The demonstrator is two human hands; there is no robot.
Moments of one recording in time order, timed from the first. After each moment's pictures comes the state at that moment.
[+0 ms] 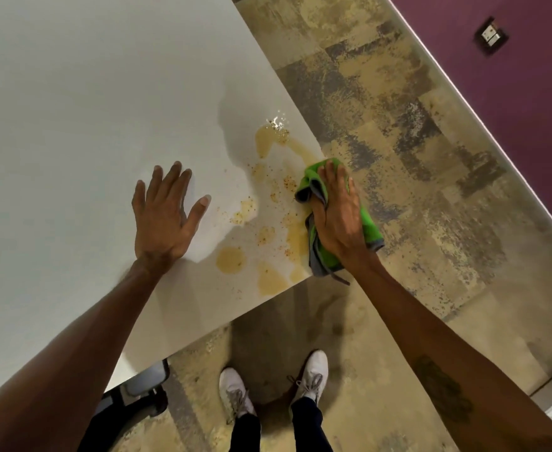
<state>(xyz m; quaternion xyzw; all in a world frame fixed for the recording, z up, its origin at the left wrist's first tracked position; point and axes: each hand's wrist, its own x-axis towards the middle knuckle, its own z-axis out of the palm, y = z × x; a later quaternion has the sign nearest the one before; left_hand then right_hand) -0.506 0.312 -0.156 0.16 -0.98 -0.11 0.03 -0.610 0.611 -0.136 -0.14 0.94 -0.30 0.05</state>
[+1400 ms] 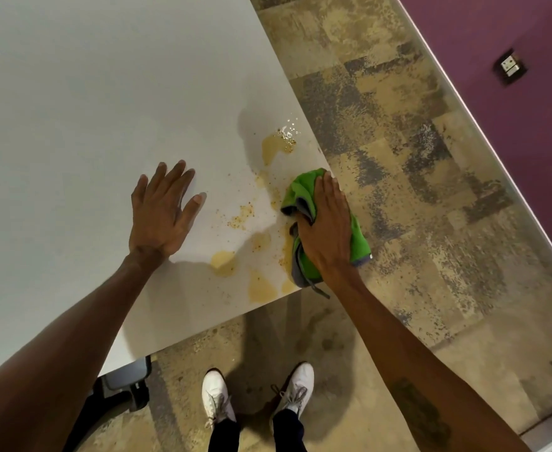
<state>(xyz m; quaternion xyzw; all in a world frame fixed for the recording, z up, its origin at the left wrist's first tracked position) -0.507 0.311 -0.154 0.17 -0.97 -0.15 0.07 -0.610 0.595 -0.142 -0.16 0.95 -0.25 0.06</state>
